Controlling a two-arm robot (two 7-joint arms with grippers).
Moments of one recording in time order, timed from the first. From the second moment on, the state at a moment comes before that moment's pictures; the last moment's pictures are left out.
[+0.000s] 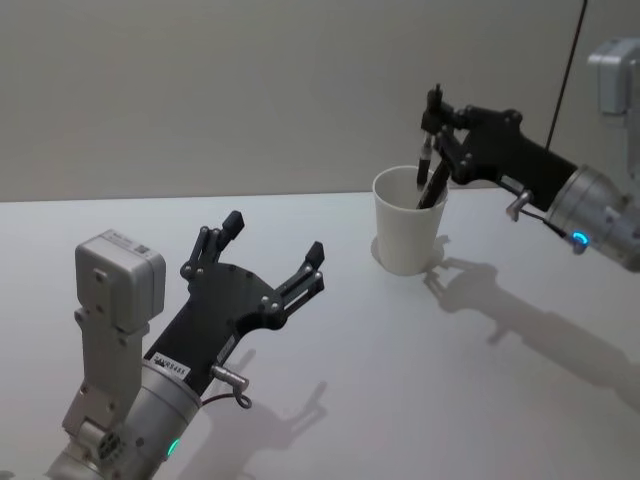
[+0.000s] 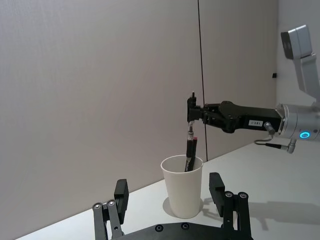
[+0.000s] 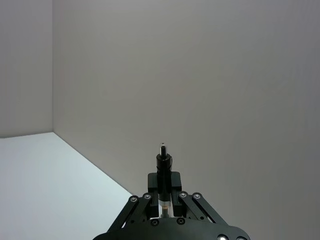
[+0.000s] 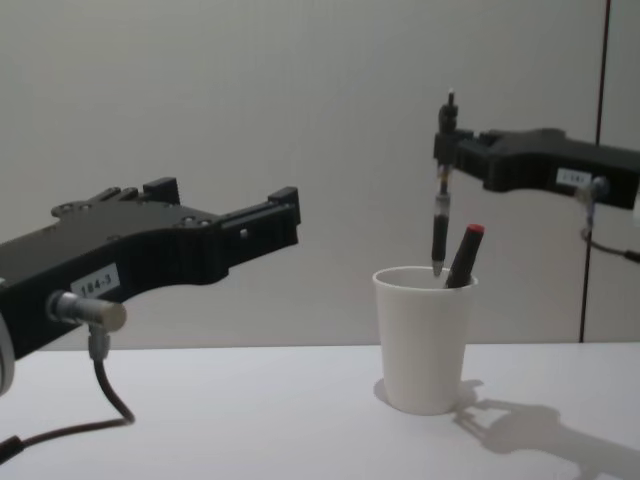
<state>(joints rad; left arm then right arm) 0.17 0.40 0.28 -2.00 -0.30 -0.05 -0.09 0.50 0.31 -0.34 -1.30 0.38 -0.10 0.59</state>
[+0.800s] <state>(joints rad) 0.17 0.40 0.28 -2.00 -0.30 -0.05 -0.09 0.52 0.28 -0.38 -1.20 0.34 -0.08 0.59</state>
